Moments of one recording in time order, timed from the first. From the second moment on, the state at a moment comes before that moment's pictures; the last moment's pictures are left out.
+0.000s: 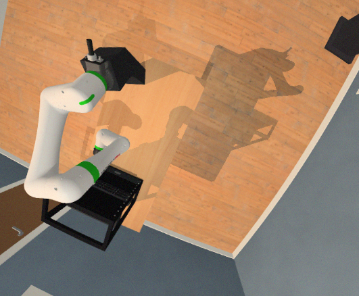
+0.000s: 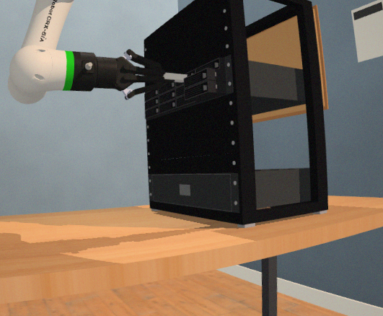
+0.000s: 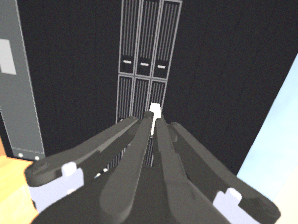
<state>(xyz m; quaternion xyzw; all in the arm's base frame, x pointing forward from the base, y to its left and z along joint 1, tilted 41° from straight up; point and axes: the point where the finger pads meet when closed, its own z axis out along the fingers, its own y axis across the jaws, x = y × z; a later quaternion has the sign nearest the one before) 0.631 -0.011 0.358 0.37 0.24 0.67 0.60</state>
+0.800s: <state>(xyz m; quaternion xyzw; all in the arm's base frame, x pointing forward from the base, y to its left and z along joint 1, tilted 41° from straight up) 0.631 -0.011 0.358 0.37 0.24 0.67 0.60</state>
